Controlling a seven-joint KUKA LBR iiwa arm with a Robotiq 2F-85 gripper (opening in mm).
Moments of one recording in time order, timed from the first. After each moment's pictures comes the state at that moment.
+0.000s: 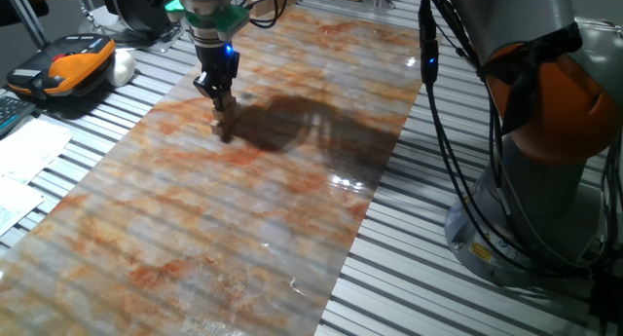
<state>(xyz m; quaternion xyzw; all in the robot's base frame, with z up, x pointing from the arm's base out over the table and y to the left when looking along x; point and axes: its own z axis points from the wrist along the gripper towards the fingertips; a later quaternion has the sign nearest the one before) 0.651 -0.042 0.086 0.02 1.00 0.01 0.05</state>
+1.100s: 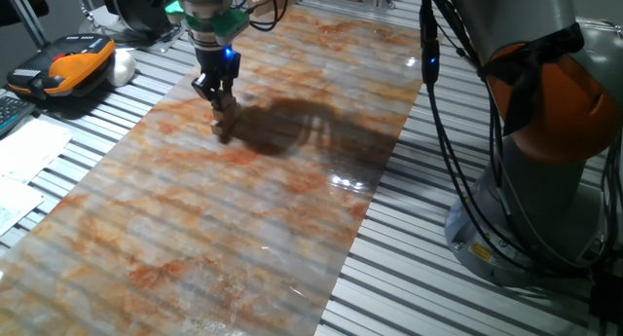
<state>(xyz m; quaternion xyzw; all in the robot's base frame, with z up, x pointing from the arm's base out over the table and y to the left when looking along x) 0.652 -0.041 0.085 0.05 1.00 0.00 0.05</state>
